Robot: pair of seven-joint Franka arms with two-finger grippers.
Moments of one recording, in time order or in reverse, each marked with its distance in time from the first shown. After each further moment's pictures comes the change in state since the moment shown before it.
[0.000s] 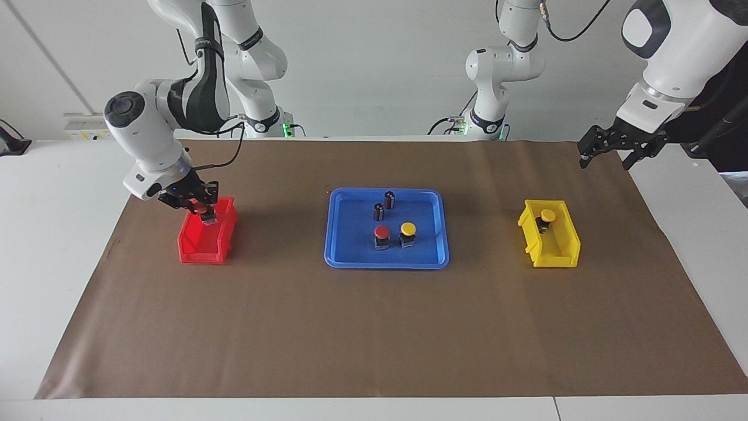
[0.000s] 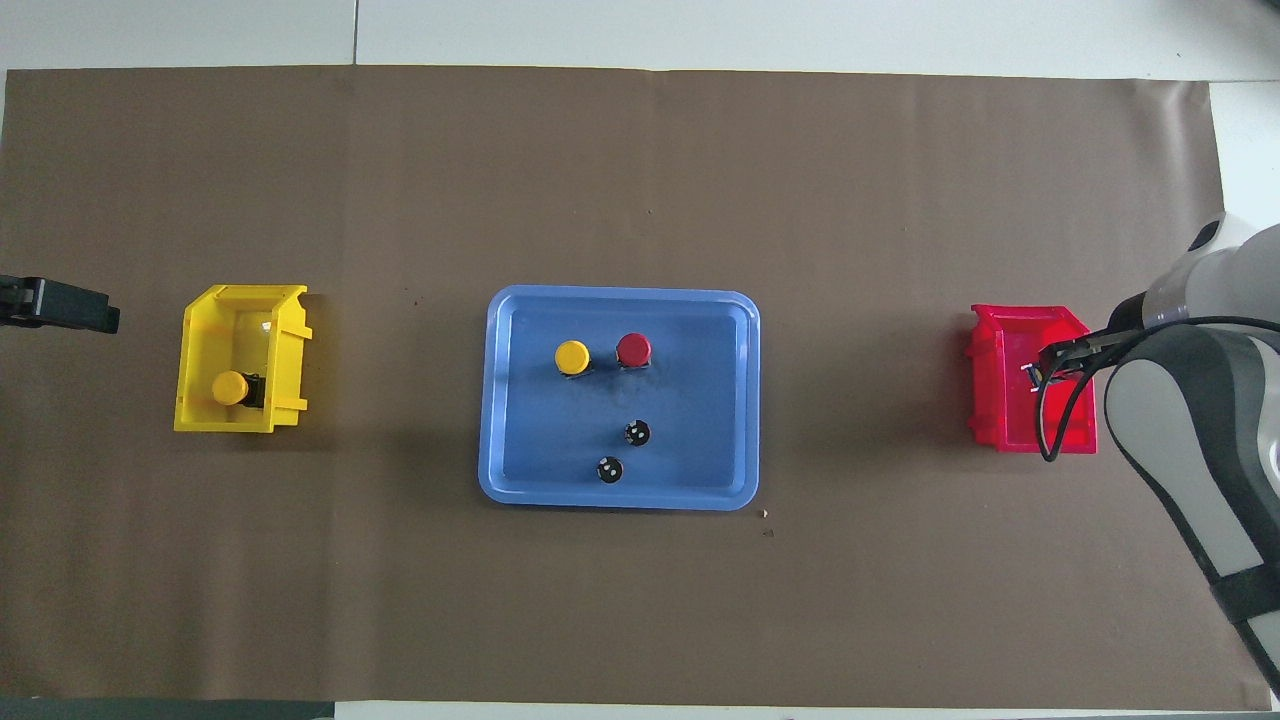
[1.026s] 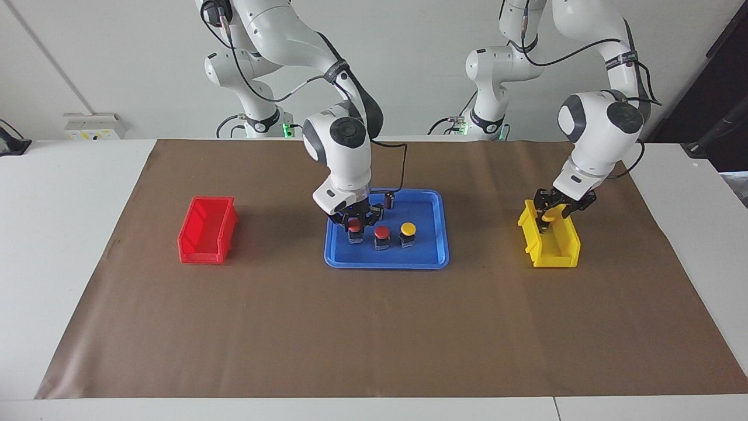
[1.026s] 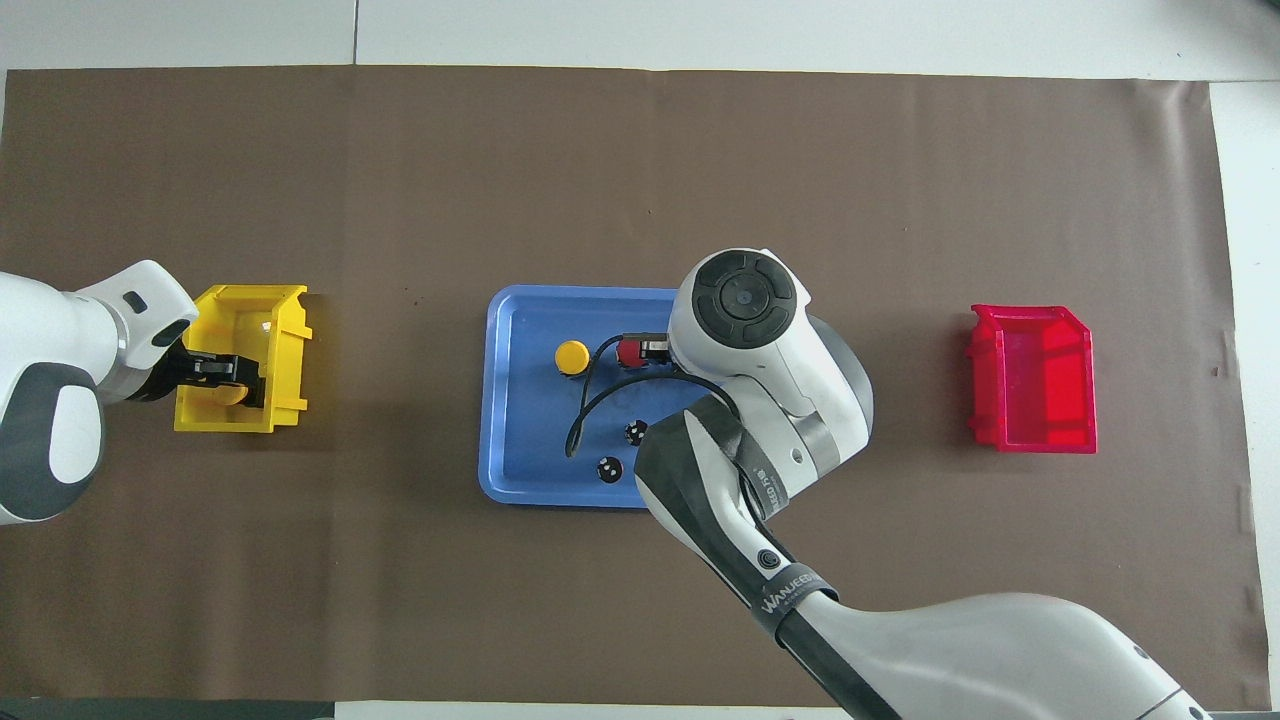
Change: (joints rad) left arm 0.000 0.039 -0.010 -0.424 -0.003 0.429 -0.044; right arm 0.574 0.320 0.009 0.124 0.016 0.296 0.849
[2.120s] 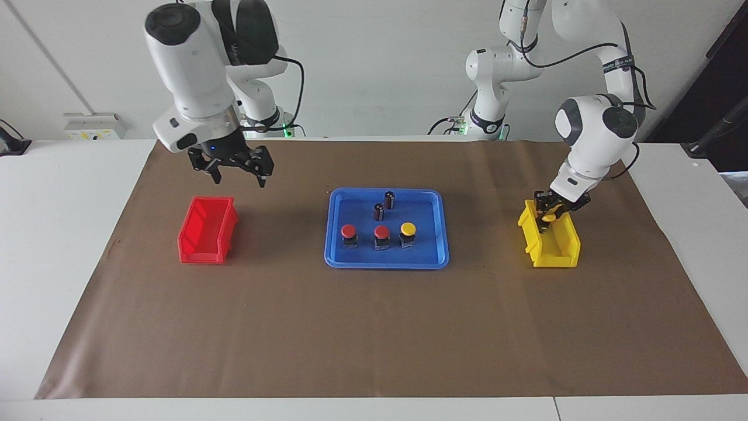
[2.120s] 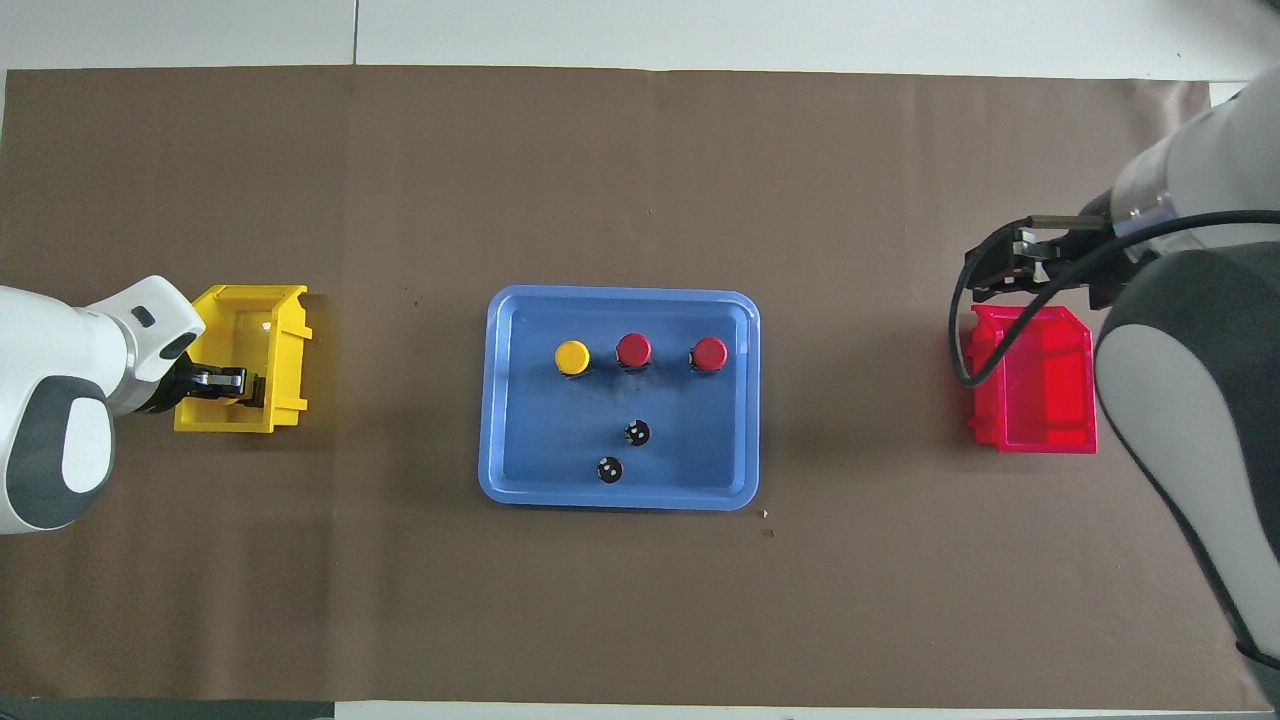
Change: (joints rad) left arm 0.011 0.000 0.004 -0.042 0.000 0.040 -0.006; right arm -0.407 -0.301 -0.019 0.280 -0.015 -0.652 -0.444
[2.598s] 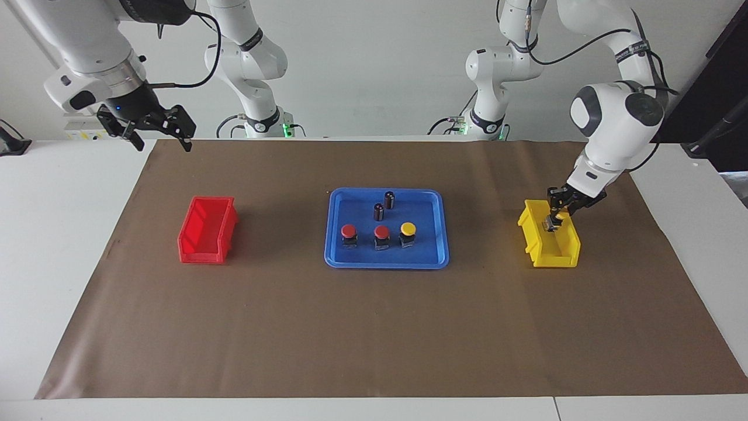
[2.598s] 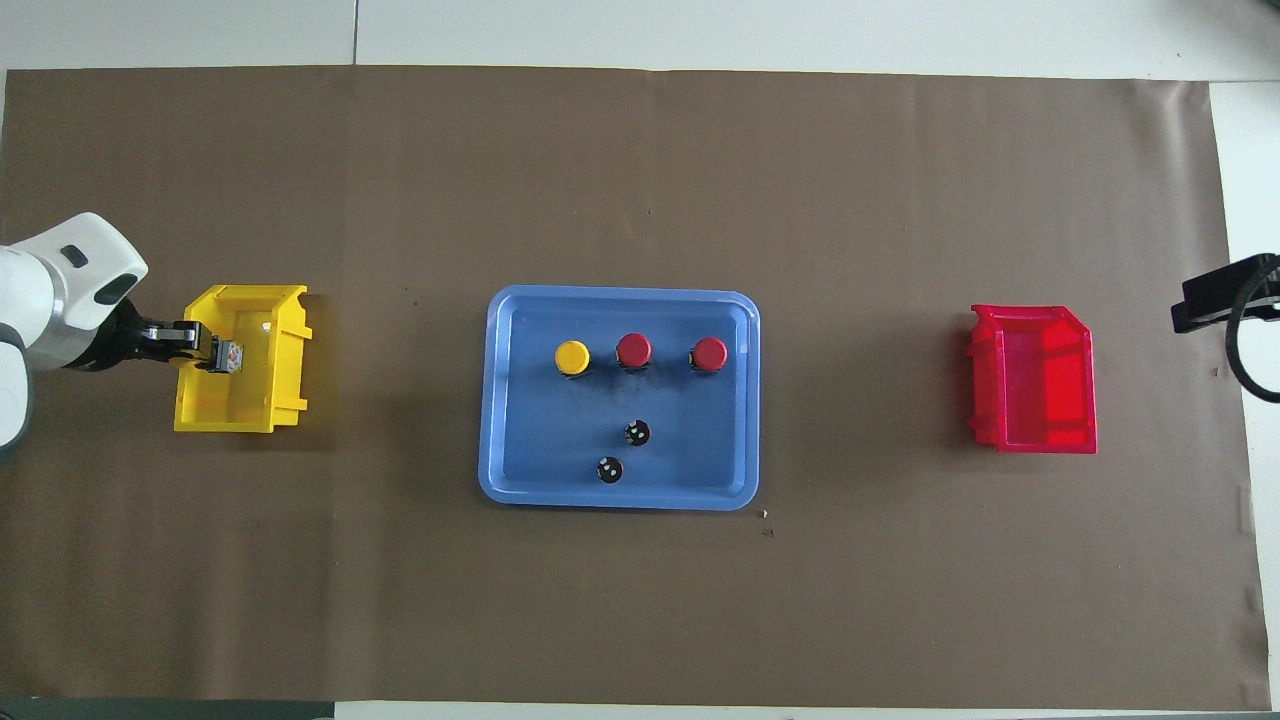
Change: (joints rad) left arm -0.007 0.006 -0.012 0.287 0.003 -0.271 -0.031; right arm -0.190 -0.013 -0.005 0.066 -0.006 -0.111 -0.262
